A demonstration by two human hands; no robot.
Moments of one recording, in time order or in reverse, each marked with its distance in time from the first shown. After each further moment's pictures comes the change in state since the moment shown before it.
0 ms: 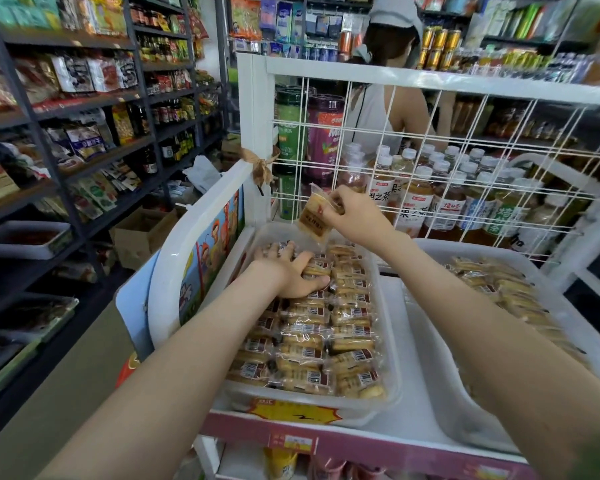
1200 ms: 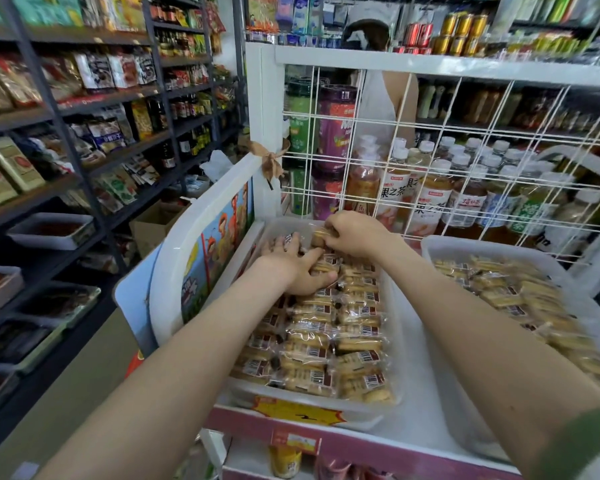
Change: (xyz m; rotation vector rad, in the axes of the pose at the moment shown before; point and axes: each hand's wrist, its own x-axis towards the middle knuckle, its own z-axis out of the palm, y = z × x) left_hand -0.006 0.002 -0.001 -0.009 -0.011 -0.046; right_hand 0.016 0.023 0.037 -0.417 -0.283 -0.166
